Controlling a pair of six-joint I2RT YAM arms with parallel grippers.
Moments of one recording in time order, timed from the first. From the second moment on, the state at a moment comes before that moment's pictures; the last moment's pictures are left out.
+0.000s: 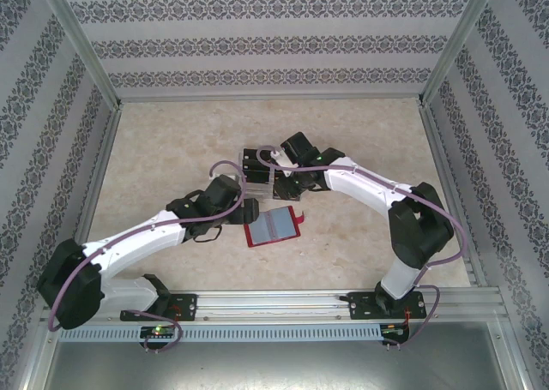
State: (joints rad) left arm -0.70 1.22 0.76 -0.43 -0.13 -0.70; right arm 0.64 1.72 1.27 -0.66 -0.10 0.00
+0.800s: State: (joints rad) left arm -0.65 1.11 0.68 -0.45 -0.17 -0.77; right arm 0.69 1.90 1.37 -0.70 0.07 -0.18
